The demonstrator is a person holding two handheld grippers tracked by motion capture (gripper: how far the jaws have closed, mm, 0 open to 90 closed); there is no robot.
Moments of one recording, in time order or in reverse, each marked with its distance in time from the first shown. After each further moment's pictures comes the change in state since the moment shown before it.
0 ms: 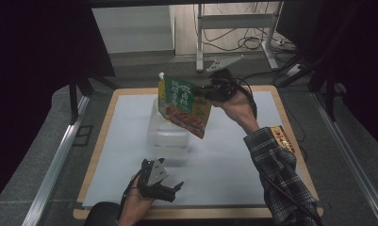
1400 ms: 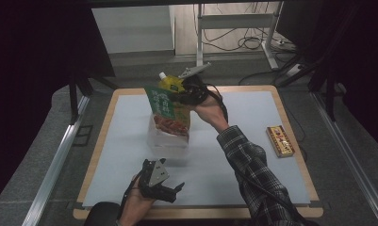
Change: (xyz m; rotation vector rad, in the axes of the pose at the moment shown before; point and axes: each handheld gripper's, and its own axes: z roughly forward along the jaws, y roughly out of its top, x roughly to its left) left arm -0.002 0.001 0.000 0.007 -0.008 0.014; right arm 0.007 -0.002 0.087 0.026 0.062 0.025
